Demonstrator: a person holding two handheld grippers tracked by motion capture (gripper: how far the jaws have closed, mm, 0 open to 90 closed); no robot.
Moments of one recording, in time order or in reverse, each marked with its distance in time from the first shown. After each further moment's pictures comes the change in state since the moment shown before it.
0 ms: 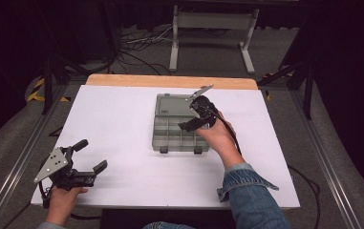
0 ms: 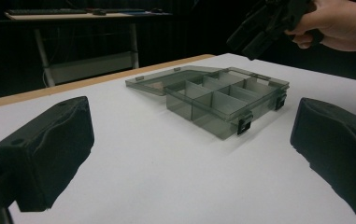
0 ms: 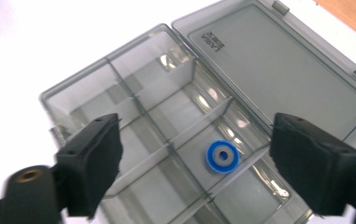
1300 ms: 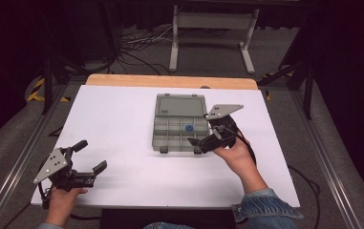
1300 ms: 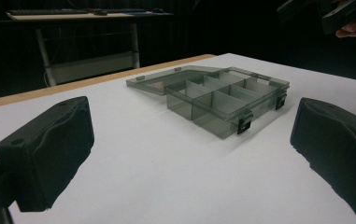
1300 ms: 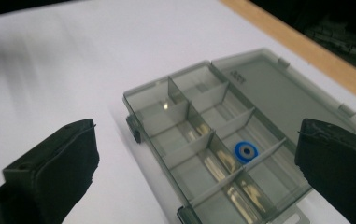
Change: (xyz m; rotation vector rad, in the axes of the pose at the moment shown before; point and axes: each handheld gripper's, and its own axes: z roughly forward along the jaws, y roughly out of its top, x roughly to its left) left arm -0.001 0.000 -0.001 0.000 0.002 0.004; right arm 0.038 -0.053 -0.069 -0.292 0.022 -0.103
